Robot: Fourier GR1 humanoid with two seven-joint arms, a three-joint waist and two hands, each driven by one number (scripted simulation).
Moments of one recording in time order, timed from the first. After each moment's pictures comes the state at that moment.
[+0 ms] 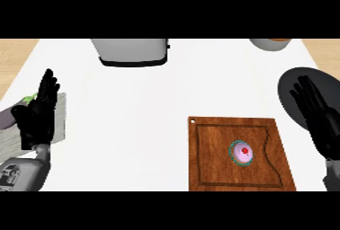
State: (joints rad) left arm -0.19 0.39 -0.09 -1.46 0.09 0.40 0.07; right arm -0.08 -0.50 0.08 -1.57 -0.36 -0.10 -0.01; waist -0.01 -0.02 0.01
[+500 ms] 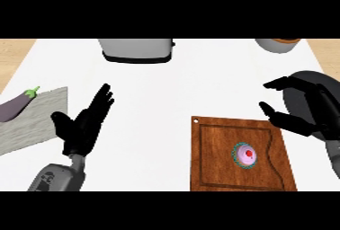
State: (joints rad) left arm -0.16 0.25 -0.24 -1.49 0.25 0.19 0.14; right arm -0.28 -0.68 0.27 -1.58 0.13 -0.19 0.03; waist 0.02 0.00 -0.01
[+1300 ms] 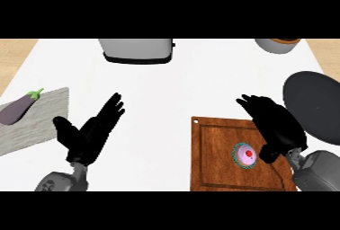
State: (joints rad) left arm -0.11 0.23 -0.26 -1.53 0.34 0.08 0.19; right arm -0.39 -0.71 0.66 -1.60 0.67 0.12 0.49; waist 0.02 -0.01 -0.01
